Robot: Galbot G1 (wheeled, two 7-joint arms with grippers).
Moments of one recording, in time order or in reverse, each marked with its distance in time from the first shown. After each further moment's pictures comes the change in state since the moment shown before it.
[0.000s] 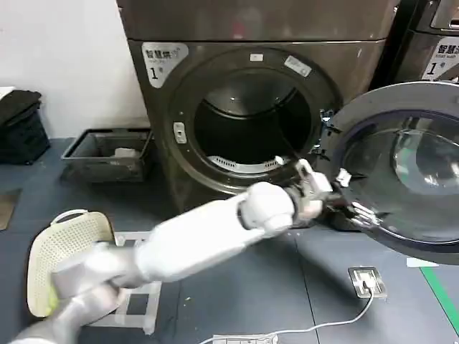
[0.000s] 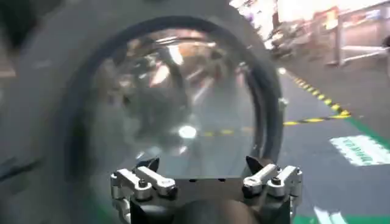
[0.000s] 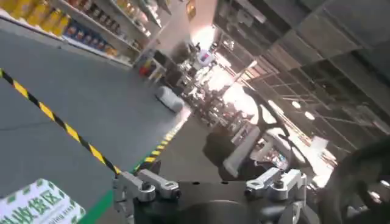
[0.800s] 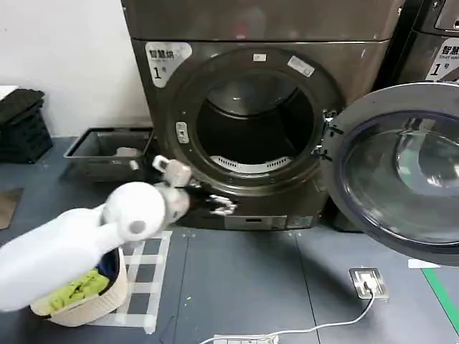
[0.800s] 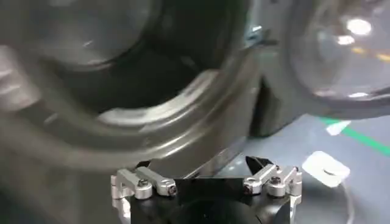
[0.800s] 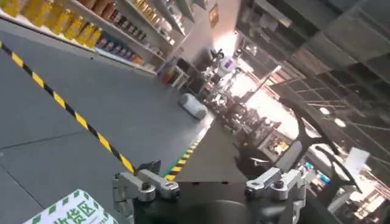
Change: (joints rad) left arm 0.027 0.681 -0.113 -0.388 -0.799 0.287 -0.684; right arm 0.029 -0.086 -0.058 -0.046 -0.001 0.001 -0.028
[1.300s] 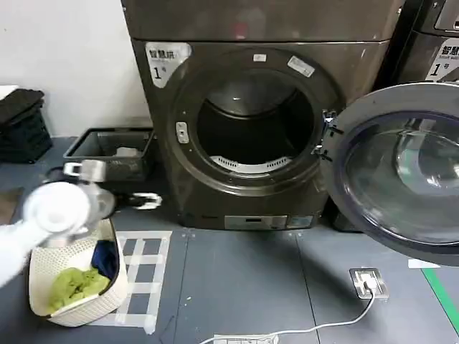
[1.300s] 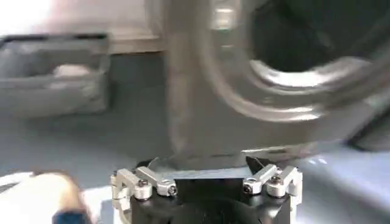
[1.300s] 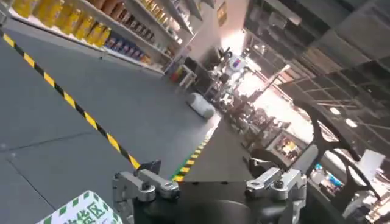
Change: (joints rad) left arm 0.337 0.260 -0.419 0.059 -0.280 -0.001 -0.183; right arm 0.012 -0.049 -0.016 -0.048 -0.003 -0.010 -0.011
